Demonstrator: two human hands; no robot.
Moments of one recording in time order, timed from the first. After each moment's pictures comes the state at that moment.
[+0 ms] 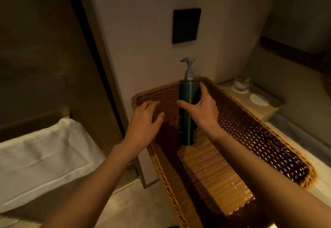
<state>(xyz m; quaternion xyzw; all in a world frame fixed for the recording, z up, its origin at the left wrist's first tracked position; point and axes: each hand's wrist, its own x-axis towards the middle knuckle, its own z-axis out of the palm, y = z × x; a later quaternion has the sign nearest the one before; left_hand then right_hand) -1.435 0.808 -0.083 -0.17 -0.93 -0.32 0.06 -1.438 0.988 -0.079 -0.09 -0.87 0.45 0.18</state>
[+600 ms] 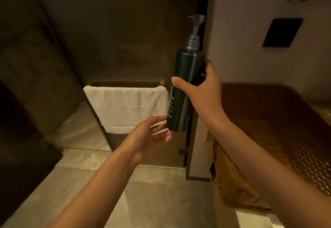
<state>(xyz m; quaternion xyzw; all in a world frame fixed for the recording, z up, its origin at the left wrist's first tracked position) -1.185 0.700 -0.059 0.25 -0.49 -0.83 -0.02 -1.277 0.824 -0.005 0.22 -0.73 0.64 0.11</state>
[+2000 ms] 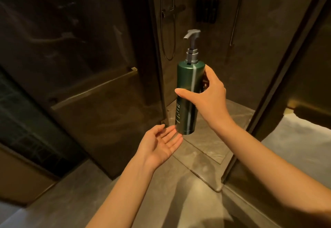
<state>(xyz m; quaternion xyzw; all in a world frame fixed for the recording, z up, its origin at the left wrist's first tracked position) -1.034 0.062 -0.113 0.42 -0.16 -0.86 0.25 -1.180 0.106 -0.052 0.46 -0.63 0.62 -0.12</state>
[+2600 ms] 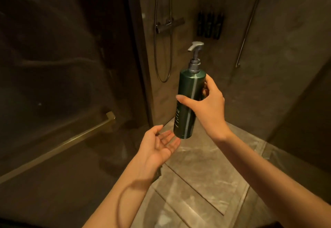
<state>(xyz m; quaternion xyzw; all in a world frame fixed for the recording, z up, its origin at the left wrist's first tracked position) -1.235 -0.240 -0.107 0.42 -0.13 -0.86 0.26 -1.367 -0.193 -0.060 0.42 -0.64 0.63 -0.12</state>
